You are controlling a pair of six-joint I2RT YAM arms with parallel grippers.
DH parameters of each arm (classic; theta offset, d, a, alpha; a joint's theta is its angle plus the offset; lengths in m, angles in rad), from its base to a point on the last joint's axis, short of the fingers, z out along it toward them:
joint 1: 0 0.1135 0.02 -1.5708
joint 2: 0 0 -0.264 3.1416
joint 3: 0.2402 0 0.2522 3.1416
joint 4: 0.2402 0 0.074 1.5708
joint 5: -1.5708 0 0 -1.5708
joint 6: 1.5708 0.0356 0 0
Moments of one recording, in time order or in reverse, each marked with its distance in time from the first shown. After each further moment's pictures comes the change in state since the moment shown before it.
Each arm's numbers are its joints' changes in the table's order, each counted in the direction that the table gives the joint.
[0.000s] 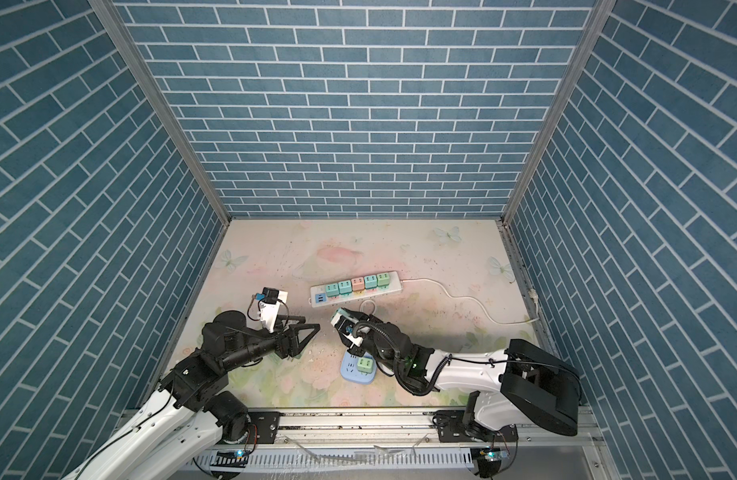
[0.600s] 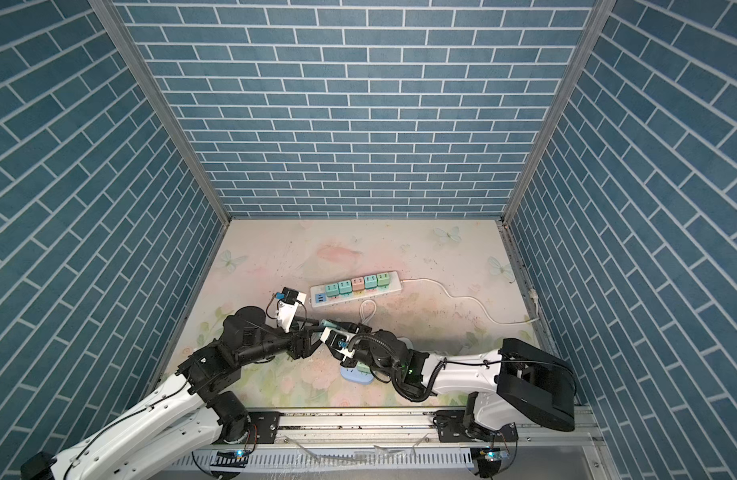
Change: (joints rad) left arm -0.112 0.127 0.018 -0.047 0.035 0.024; right arm 0.065 0.026 0.014 -0.064 0.080 -0.028
